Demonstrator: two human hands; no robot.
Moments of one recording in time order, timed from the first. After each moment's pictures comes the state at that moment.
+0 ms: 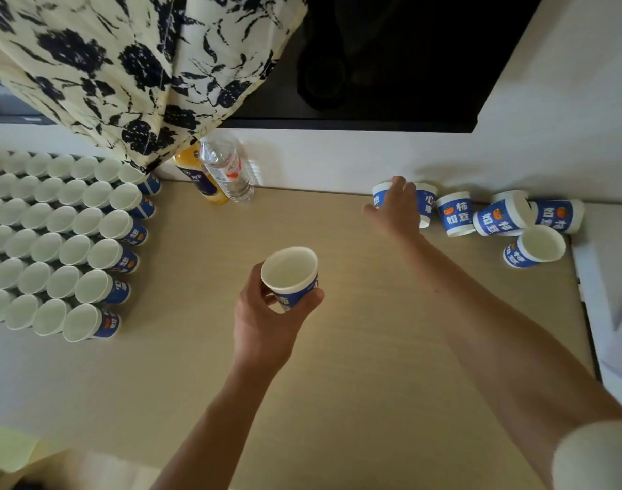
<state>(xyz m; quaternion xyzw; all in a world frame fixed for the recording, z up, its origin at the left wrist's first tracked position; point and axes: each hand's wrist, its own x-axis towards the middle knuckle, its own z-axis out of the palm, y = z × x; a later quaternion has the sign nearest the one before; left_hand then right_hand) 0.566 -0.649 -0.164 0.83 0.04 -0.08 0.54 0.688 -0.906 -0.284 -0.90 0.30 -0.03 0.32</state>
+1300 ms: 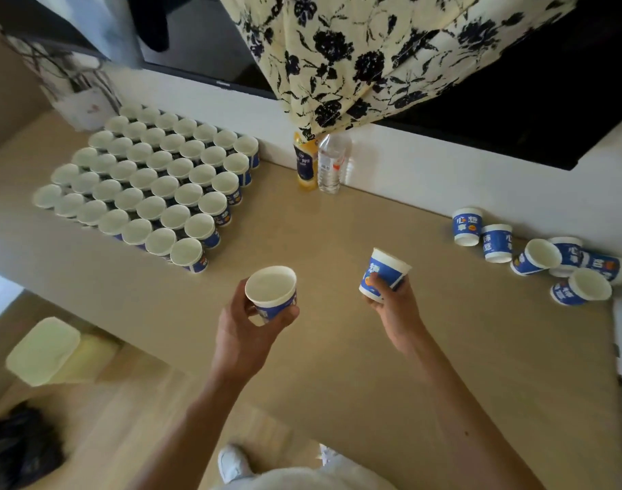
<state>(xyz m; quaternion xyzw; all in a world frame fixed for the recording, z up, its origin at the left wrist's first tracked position) 0.490 -0.444 -0.158 0.81 0.07 -0.02 0.58 0.526 -0.697 -0.247 -0.59 0.23 0.03 0.78</state>
